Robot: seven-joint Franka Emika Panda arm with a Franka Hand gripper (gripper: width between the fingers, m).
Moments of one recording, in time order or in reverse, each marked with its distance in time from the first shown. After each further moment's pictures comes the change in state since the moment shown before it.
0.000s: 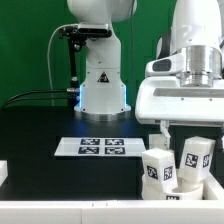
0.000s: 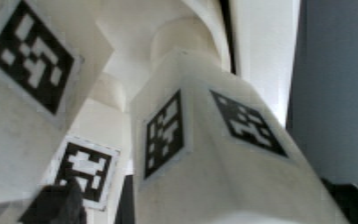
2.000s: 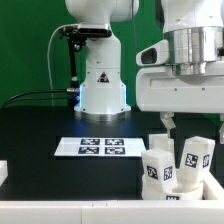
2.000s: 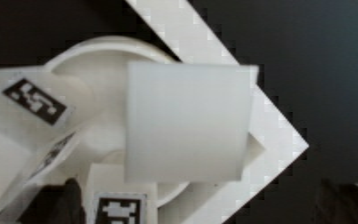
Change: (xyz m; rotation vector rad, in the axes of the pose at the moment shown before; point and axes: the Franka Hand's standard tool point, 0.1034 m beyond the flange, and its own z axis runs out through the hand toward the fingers) arm 0.019 0.001 -0.009 -0.044 -0.485 0.555
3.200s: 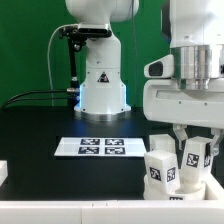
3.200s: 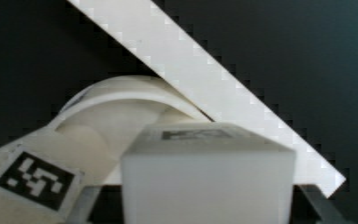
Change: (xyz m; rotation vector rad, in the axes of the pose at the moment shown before) arm -0.012 0.003 0.020 -0.034 0.007 0.074
